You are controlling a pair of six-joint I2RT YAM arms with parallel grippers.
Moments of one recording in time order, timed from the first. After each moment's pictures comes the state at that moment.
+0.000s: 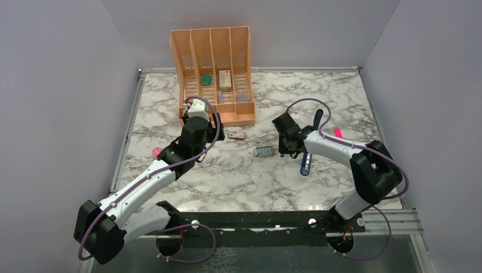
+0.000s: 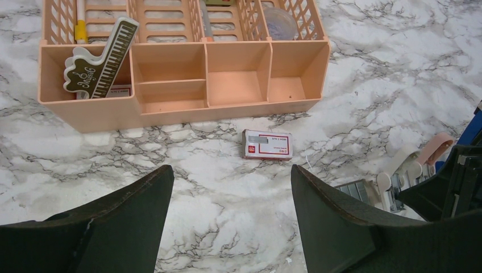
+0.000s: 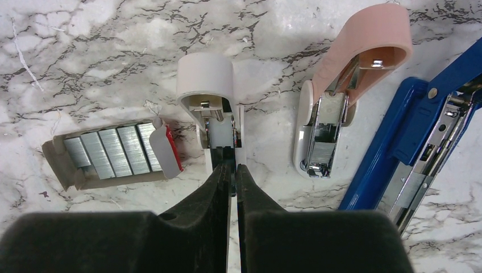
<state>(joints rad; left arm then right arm) -0.63 1.02 0.74 -0.11 -0.41 -0.41 0.62 1.59 0.94 -0.44 0.31 0.57</state>
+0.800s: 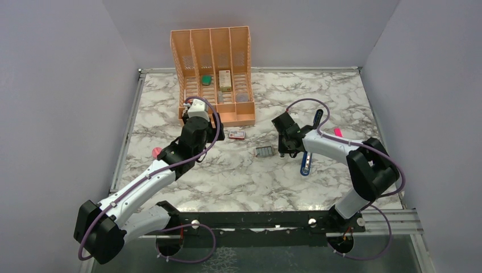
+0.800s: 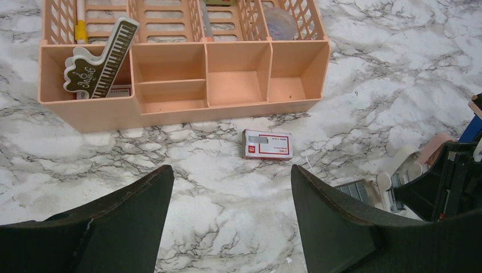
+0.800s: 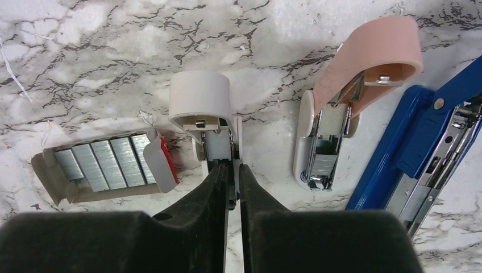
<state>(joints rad) -0.63 1.02 0.74 -0.11 -0.41 -0.41 0.61 1.63 0.94 -0.42 0.30 0.56</state>
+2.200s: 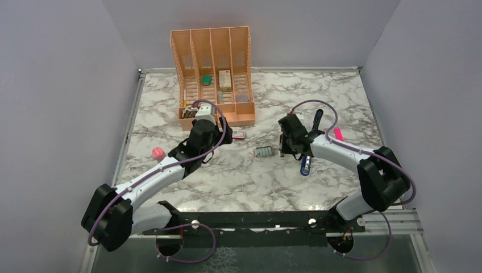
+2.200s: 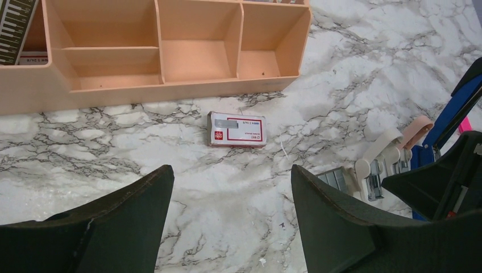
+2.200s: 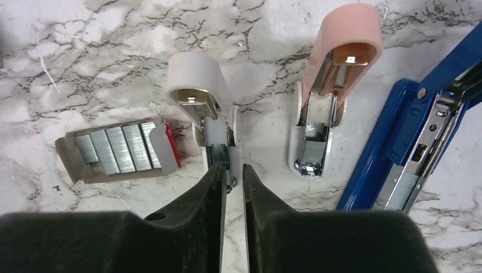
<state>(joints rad) -0.63 1.15 0.65 0.07 -0.30 -0.51 0.59 1.51 0.86 -0.37 0.27 0.56</state>
